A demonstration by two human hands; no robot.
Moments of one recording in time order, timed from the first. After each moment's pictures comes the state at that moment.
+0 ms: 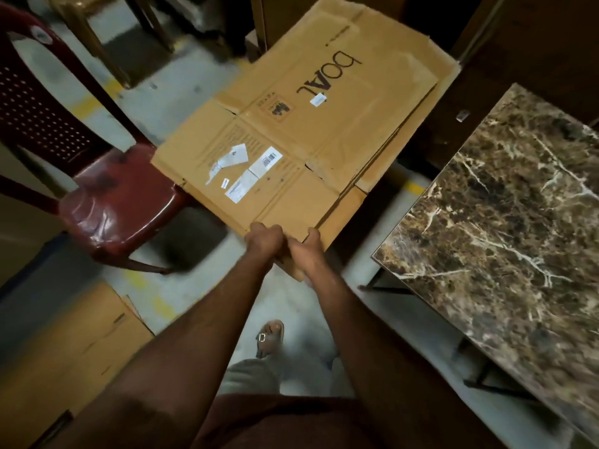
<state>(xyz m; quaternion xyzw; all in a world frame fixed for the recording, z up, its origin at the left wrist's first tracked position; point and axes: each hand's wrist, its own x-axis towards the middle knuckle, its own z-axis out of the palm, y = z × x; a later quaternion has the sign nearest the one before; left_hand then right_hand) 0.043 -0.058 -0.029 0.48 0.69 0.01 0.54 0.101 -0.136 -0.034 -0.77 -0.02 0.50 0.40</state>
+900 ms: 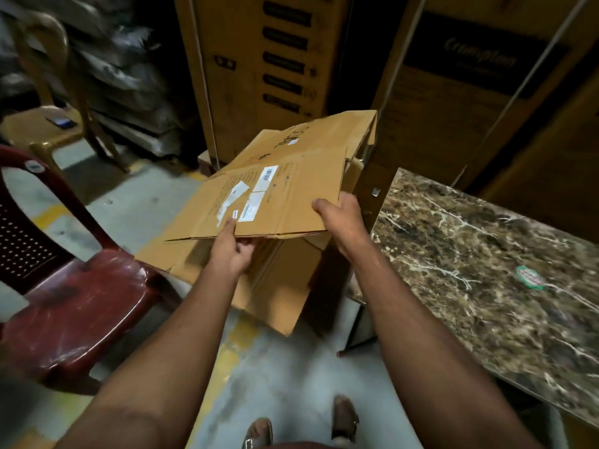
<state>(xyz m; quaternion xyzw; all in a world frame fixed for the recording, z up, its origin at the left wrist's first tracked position) 0.027 0.022 0.098 0.12 0.45 0.28 0.84 0.140 -0.130 0.188 -0.77 -0.13 0.22 0.58</state>
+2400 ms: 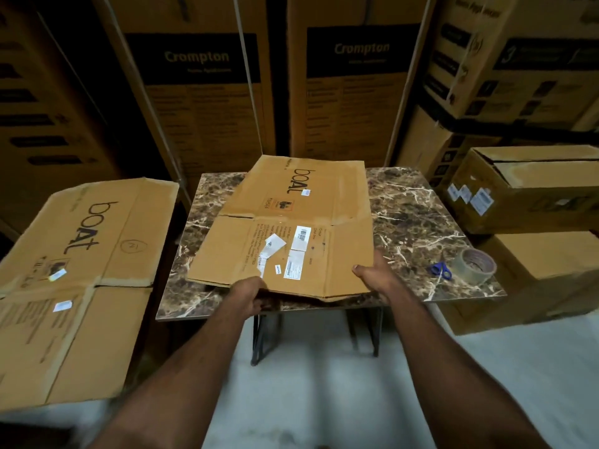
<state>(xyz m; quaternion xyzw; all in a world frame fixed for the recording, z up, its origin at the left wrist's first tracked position) 0.183 -0.415 0.098 0.63 0.39 -0.19 0.64 0.219 -0.685 0.101 -0.81 0.17 0.12 0.55</state>
